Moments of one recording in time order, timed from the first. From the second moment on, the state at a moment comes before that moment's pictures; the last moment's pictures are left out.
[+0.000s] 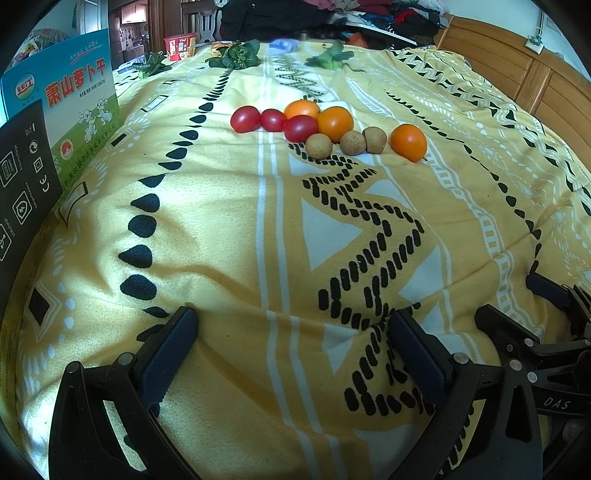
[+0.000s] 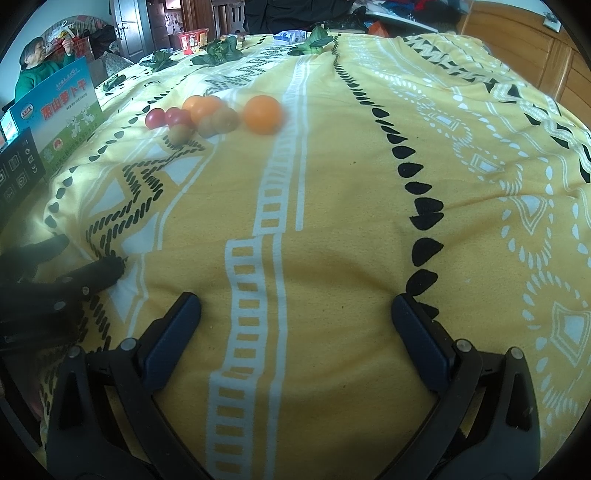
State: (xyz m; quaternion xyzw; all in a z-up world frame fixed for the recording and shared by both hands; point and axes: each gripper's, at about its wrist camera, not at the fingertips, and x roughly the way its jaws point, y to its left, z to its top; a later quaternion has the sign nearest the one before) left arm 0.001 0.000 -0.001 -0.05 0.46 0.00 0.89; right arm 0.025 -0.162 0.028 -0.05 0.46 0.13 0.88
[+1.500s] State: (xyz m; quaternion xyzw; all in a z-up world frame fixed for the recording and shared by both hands) left arm 0.186 0.069 0.015 -0.07 0.41 0.01 0.91; right arm 0.035 -0.181 0.037 0.02 0.48 0.18 0.86
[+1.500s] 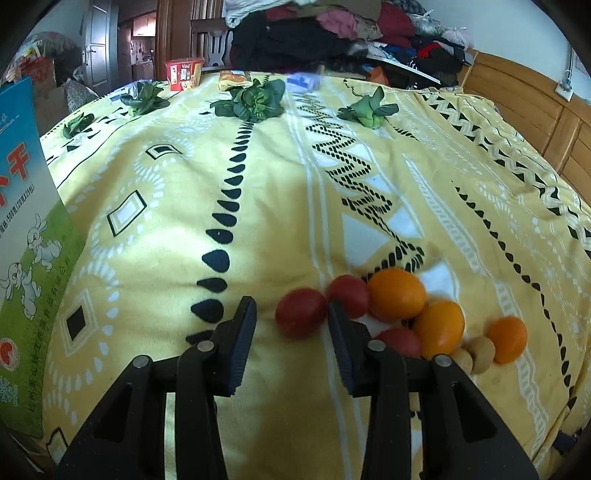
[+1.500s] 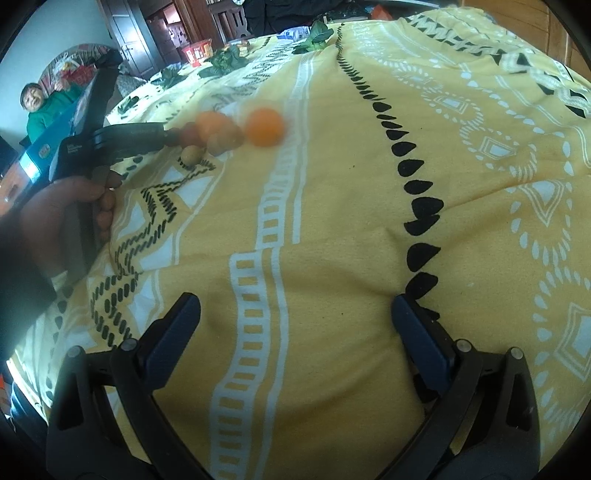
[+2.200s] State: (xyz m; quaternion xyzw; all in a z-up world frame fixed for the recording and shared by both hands) left arm 0.112 0.072 0.056 -0.12 0.37 -0.02 0.92; right arm 0.056 -0.175 0.090 0.04 0.42 0.24 0.88
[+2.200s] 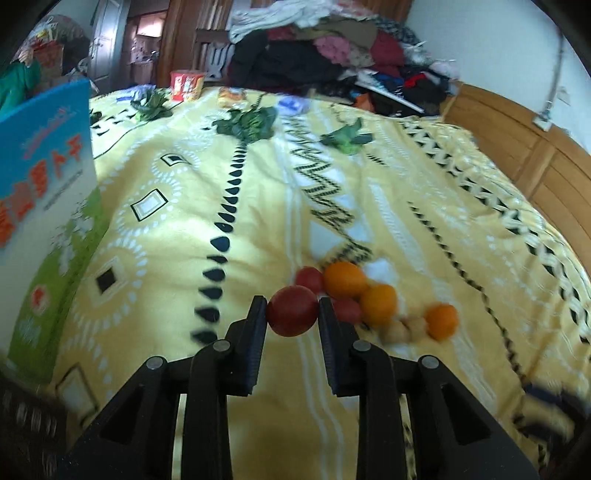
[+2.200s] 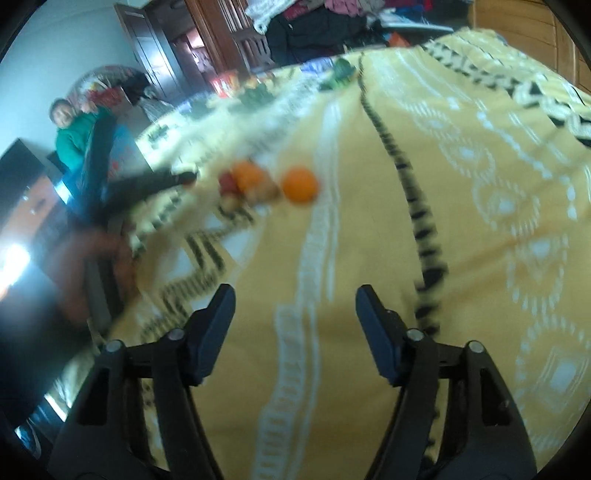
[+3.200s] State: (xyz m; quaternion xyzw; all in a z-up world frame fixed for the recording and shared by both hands) left arm 0.035 0.090 0.115 -0.15 0.34 -0.05 0.93; right arm 0.147 -0.120 0.091 -0.03 0.41 0.30 0.86
